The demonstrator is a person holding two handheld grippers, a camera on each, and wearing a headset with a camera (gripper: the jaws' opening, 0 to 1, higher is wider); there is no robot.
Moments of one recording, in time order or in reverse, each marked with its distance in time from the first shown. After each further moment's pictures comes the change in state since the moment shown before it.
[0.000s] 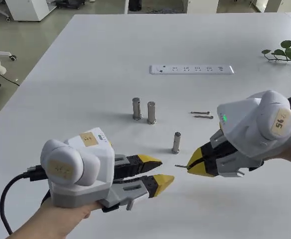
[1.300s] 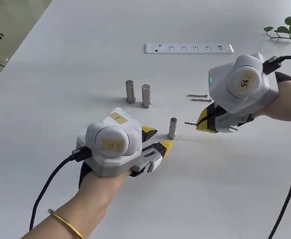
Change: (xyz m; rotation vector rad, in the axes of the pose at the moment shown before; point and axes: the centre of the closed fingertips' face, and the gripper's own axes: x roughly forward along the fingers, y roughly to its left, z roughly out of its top) left arm 0.069 0.065 -0.014 -0.034 0.029 0.254; right arm 0.009 -0.073 -0.051 0.082 0.197 -0.111
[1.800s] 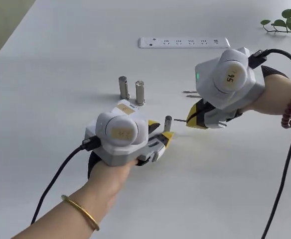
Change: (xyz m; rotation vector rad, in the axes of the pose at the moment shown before) left arm 0.031 0.006 0.001 -0.018 0.018 0.005; right arm 0.009 -0.007 0.002 -0.009 0.005 0.023
